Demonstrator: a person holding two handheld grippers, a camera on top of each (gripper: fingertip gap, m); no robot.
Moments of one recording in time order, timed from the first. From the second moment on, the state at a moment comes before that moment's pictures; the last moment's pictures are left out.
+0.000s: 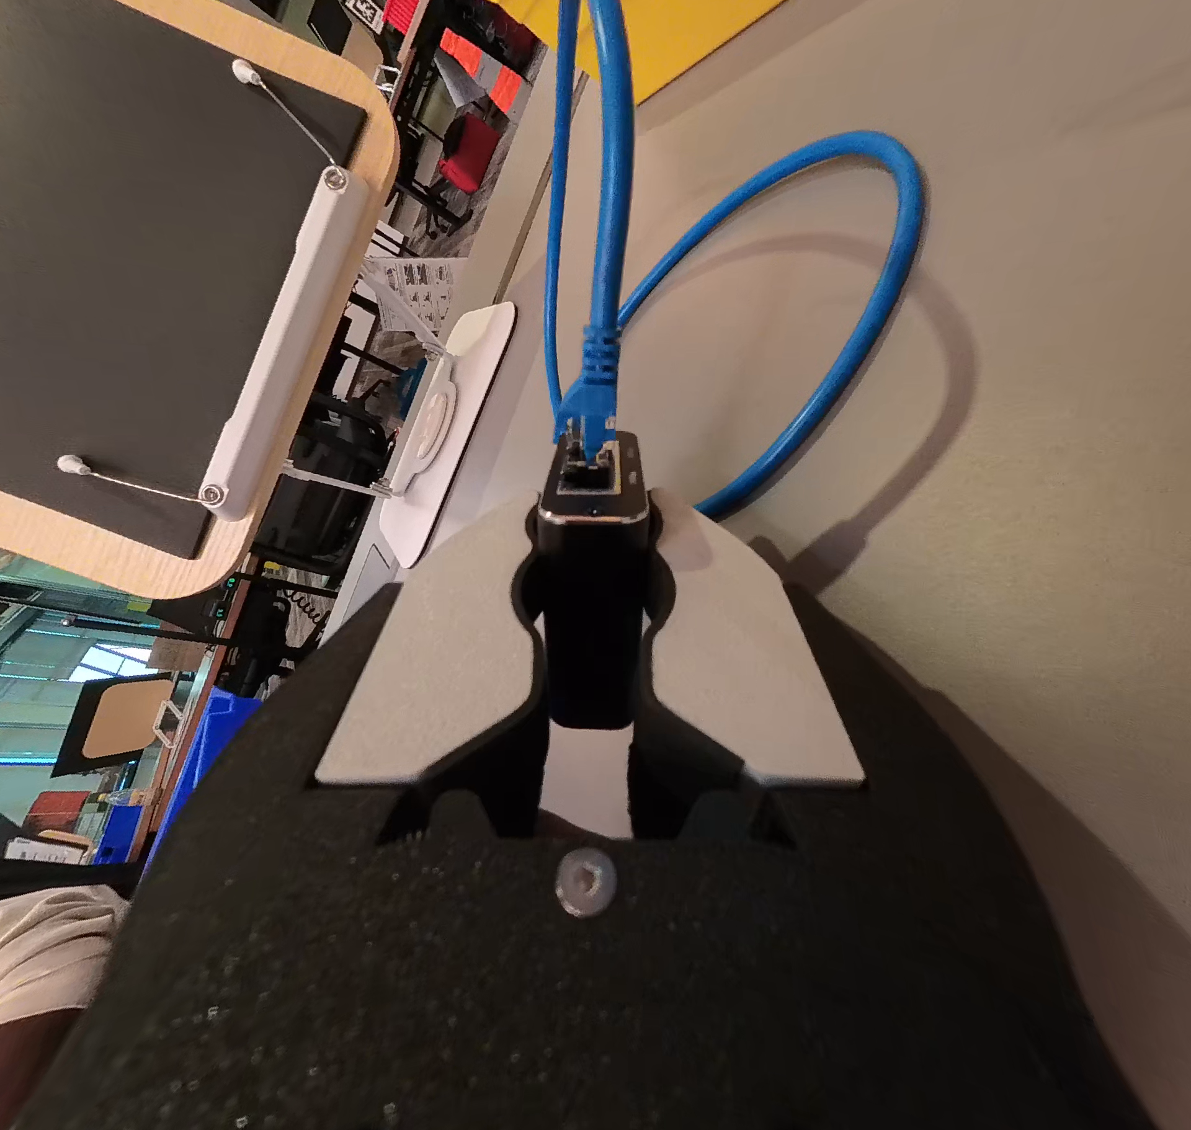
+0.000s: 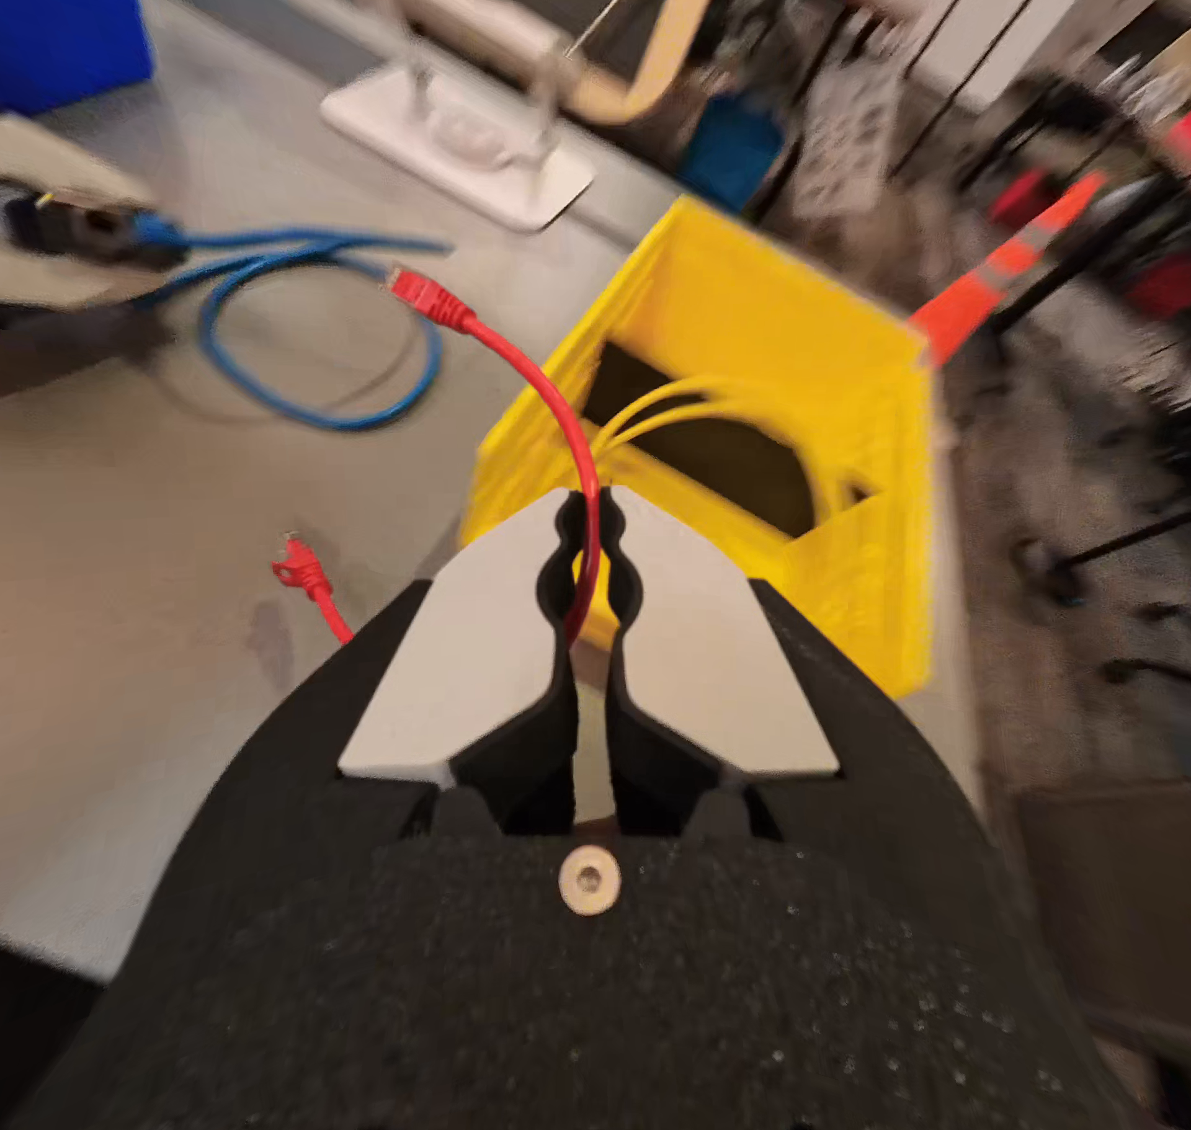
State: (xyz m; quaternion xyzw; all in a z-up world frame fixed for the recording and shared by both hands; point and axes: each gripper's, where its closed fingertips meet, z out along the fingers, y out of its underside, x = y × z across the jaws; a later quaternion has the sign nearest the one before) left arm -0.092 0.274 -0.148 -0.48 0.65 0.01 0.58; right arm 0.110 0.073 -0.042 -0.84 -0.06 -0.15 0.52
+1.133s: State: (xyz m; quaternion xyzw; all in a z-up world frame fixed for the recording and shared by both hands) left arm -0.091 0.273 -0.154 -0.48 0.67 0.01 0.57; right arm 0.242 0.185 -0.092 -0.89 -0.29 -0.20 0.29
